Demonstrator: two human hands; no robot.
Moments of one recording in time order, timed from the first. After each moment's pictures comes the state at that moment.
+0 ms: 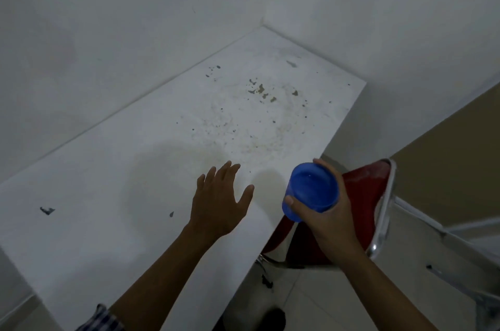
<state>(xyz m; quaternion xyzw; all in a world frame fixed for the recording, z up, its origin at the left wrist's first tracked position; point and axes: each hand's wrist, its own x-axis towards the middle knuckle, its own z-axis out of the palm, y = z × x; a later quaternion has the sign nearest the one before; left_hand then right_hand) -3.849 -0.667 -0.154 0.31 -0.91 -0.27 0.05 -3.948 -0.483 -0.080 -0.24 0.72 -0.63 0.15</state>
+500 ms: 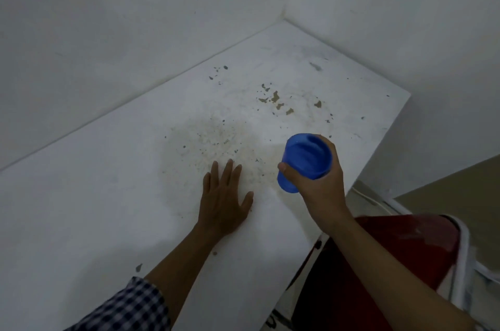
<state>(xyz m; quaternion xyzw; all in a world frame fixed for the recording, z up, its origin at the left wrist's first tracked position) -3.972 -0.739 -0.283 0.33 -0.92 -0.20 0.01 -4.101 -0.605 -0.164 -0.26 0.70 -0.65 0.17</state>
